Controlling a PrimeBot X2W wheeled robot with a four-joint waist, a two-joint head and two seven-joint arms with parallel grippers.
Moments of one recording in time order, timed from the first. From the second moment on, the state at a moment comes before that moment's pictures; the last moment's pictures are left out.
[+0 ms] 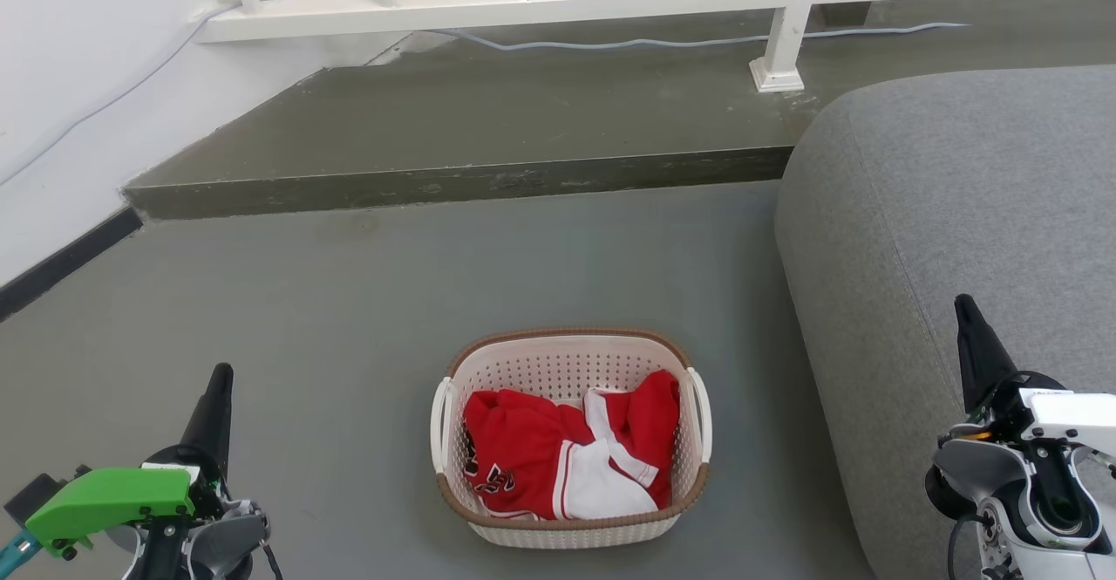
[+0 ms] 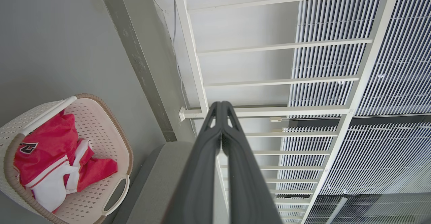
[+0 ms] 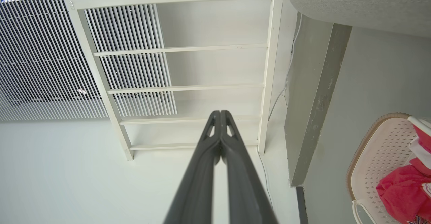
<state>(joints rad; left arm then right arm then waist) -0.08 0.04 0.09 0.28 -1.60 -0.12 0.11 -0.07 -0.05 -0.12 0.28 1.61 0.11 0.09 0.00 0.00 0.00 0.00</state>
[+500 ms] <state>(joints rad) -0.08 0.04 0.09 0.28 -1.60 -0.12 0.11 -0.07 -0.05 -0.12 0.28 1.61 0.11 0.10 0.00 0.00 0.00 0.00</state>
